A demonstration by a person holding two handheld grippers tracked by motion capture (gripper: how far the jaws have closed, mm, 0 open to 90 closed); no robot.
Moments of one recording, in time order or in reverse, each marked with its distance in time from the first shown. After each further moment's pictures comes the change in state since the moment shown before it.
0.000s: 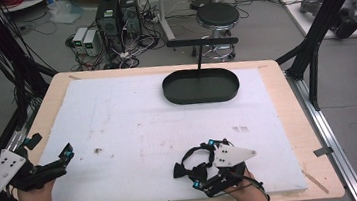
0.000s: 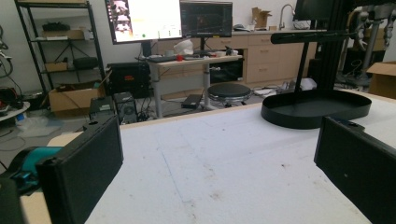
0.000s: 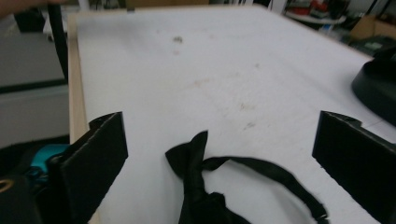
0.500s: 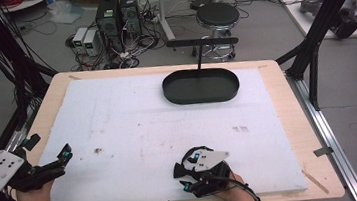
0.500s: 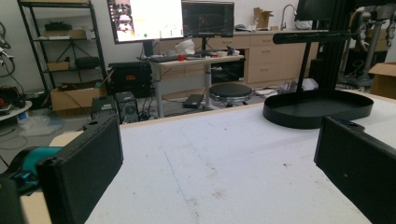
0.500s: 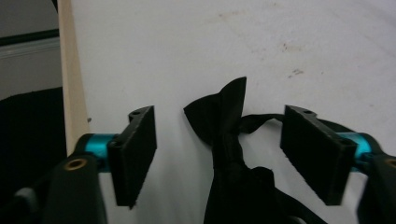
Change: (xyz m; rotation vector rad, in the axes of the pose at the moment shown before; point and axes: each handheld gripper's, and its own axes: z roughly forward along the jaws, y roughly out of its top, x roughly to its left) left arm 0.002 0.000 -0.002 0.002 0.005 0.000; right arm 0.010 -0.015 0.038 0.216 0.057 0.024
